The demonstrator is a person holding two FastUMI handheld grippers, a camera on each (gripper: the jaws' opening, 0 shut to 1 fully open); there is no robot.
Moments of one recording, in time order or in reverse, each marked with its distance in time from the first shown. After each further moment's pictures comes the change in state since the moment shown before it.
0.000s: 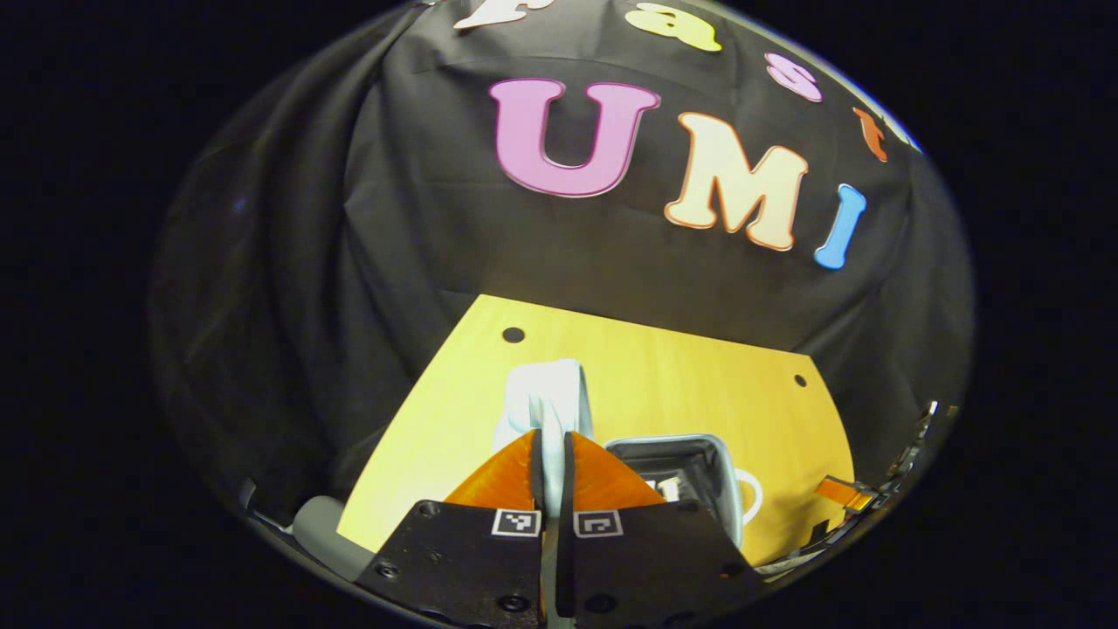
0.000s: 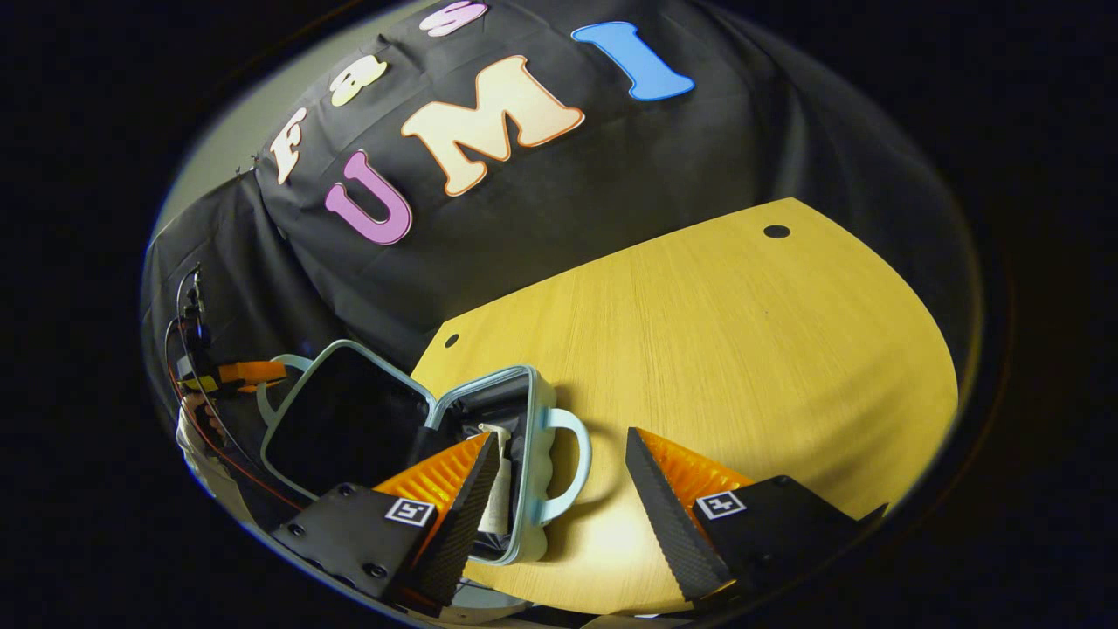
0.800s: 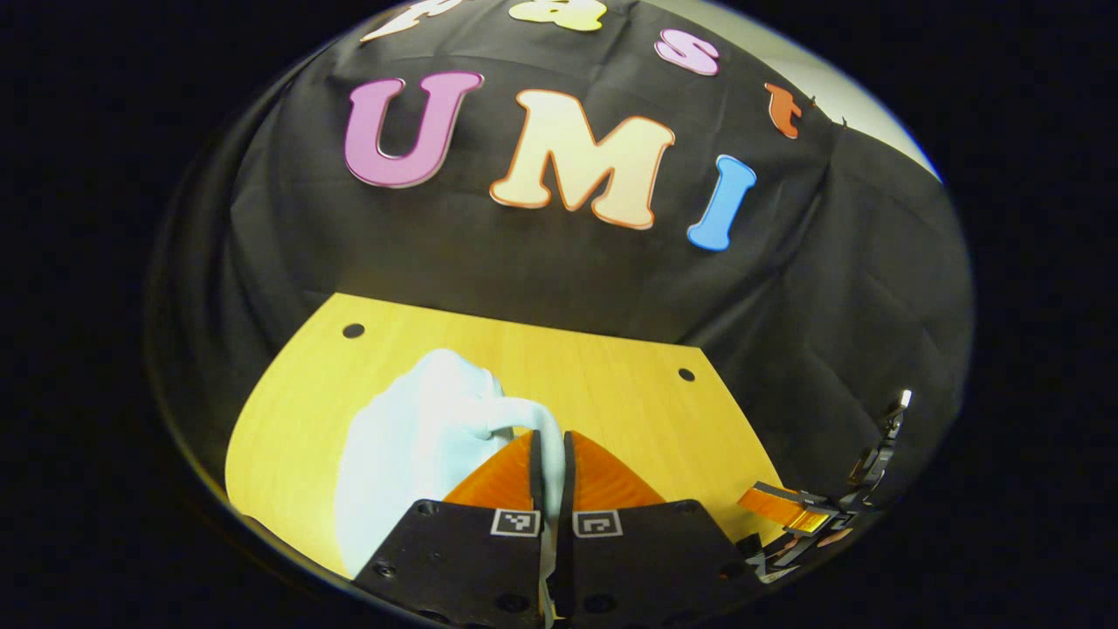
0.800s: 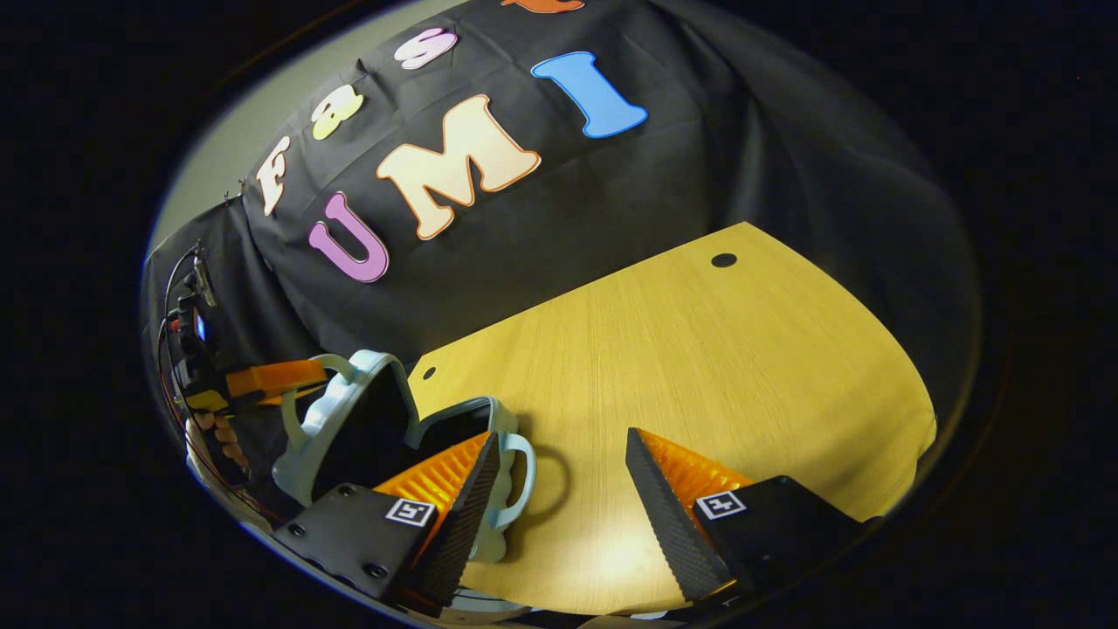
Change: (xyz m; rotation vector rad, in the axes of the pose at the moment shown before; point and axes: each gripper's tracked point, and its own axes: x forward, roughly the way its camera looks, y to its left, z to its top) left arm 0.037 -0.219 -0.059 0.033 0.007 -0.279; right arm -0.048 -0.058 0.030 0.033 -0.100 -0.074
